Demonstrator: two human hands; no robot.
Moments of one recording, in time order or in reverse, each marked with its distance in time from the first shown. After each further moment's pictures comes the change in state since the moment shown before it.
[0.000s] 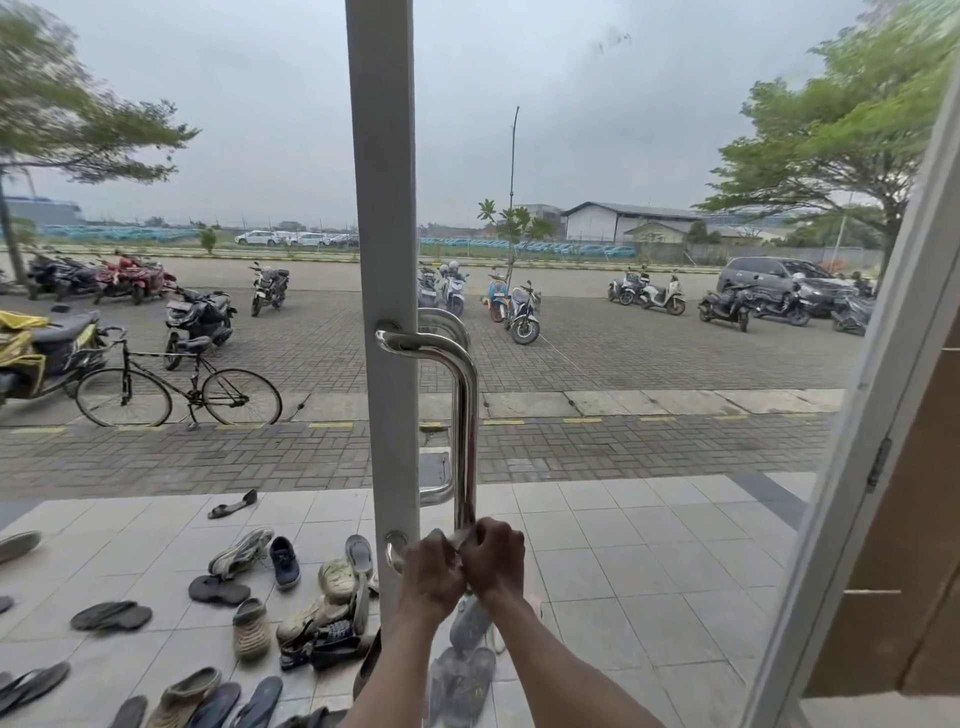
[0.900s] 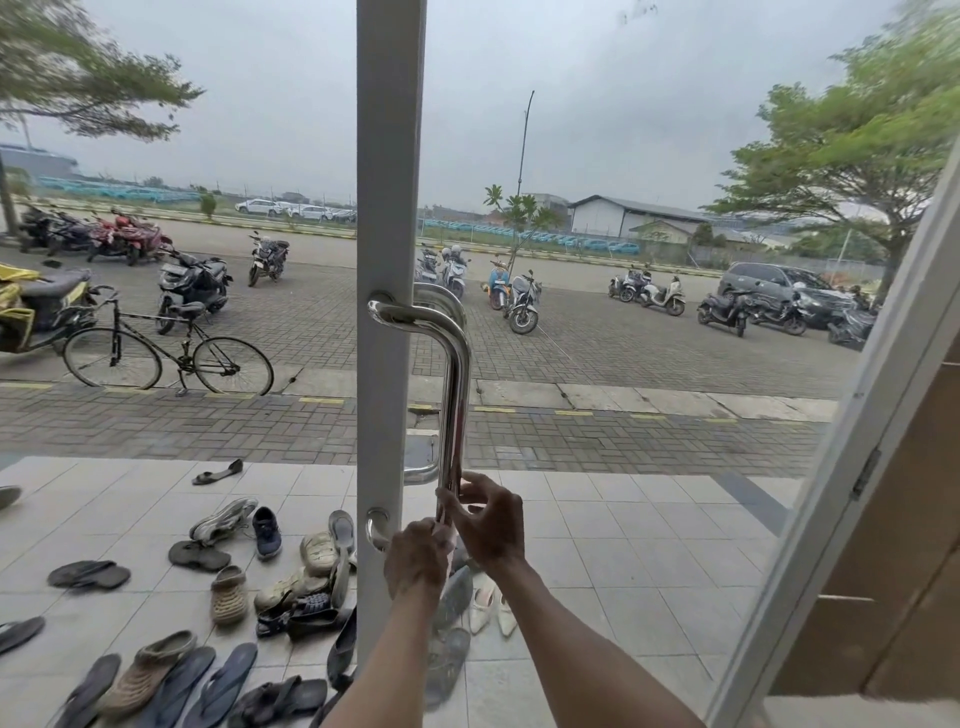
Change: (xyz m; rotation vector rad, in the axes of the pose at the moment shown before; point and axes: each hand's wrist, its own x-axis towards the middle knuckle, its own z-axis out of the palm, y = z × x) left_hand 0.002 0.003 0.029 -0.082 0.082 -0.139; right_hand 0.015 0.003 -0.028 0.218 -0.051 -0.177
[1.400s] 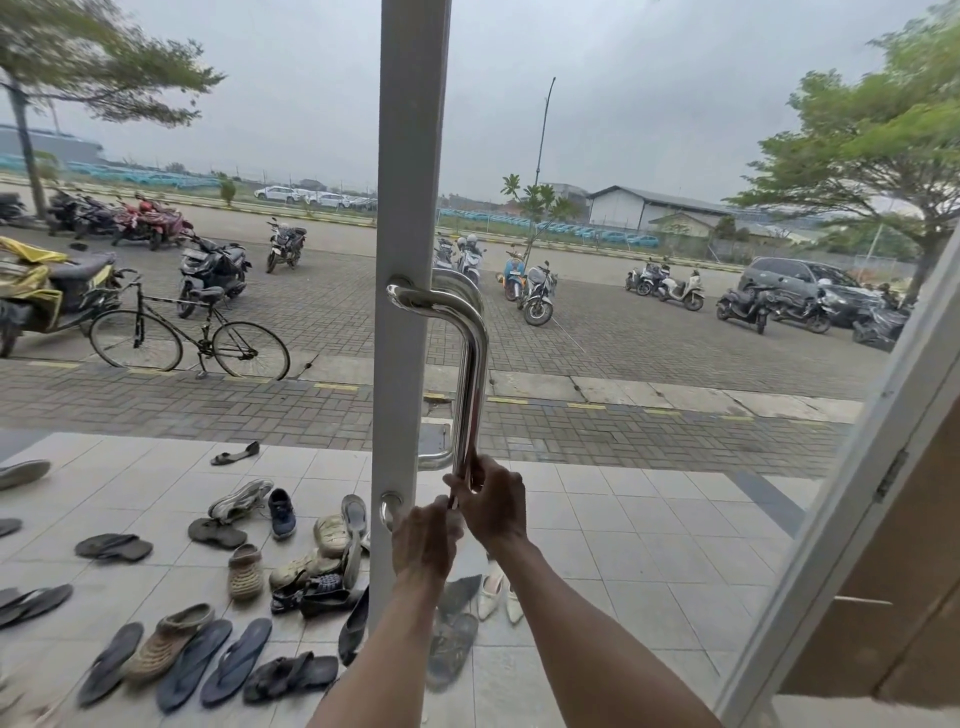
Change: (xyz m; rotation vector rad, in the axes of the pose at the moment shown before) left_hand 0.006 -0.008 -0.004 0.365 0.024 0.235; right_hand 0.010 -0.005 0.013 -0.181 0.022 -0.067
